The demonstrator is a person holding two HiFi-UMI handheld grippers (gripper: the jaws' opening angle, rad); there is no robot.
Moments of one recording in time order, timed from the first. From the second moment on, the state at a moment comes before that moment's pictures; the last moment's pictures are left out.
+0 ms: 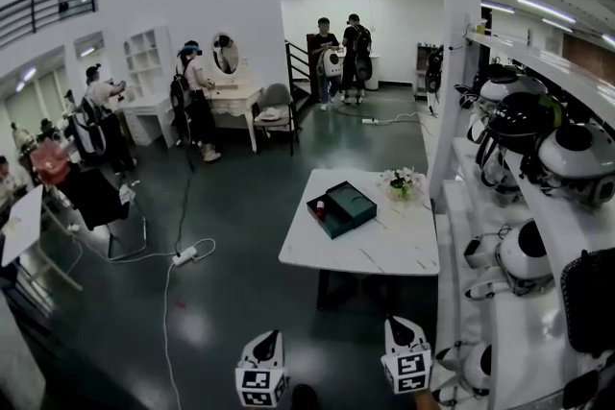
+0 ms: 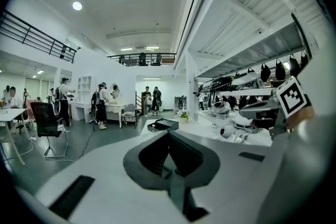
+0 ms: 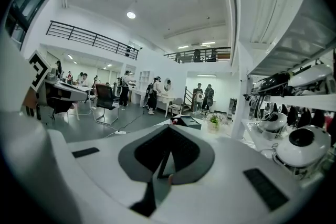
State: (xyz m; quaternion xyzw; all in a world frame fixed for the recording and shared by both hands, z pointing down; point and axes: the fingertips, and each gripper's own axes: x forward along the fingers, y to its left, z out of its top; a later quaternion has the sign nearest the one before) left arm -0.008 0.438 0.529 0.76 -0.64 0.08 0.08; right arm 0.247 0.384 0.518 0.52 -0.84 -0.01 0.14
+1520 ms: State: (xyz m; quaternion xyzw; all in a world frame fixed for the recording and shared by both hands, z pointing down) left arm -0.156 0.059 0.551 0.81 -0.58 0.07 0.10; right arm 0.078 0.040 0.535 0.55 -0.81 -0.02 0.19
